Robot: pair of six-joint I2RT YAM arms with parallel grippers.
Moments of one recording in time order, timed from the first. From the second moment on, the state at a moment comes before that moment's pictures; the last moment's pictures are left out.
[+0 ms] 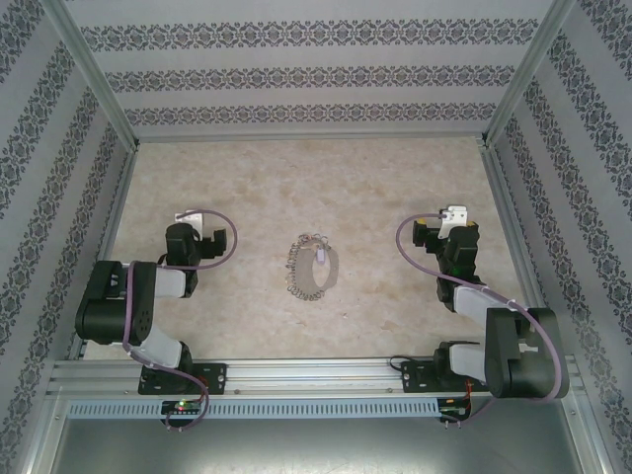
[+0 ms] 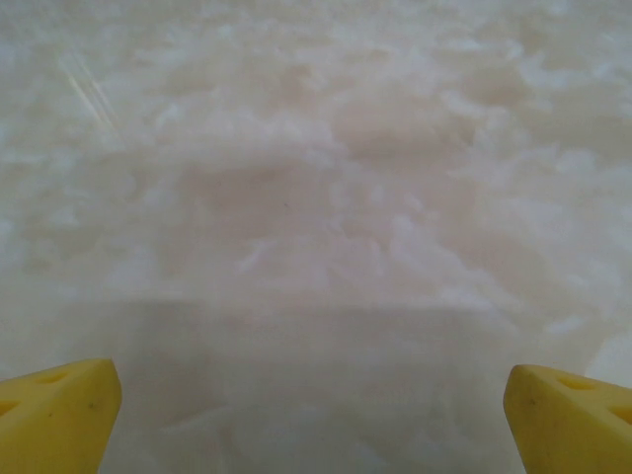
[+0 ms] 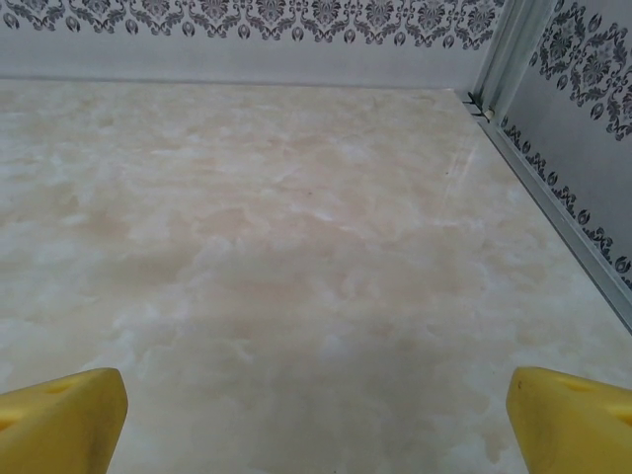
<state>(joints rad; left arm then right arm) 0.03 1.56 0.39 0.65 -0.06 0.00 -0.04 1.24 0.30 0.61 0.08 -0.03</state>
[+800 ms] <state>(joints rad) 0.03 1.56 0.40 0.69 -0.02 0.00 0.04 1.52 0.32 0.80 0.07 0.02</state>
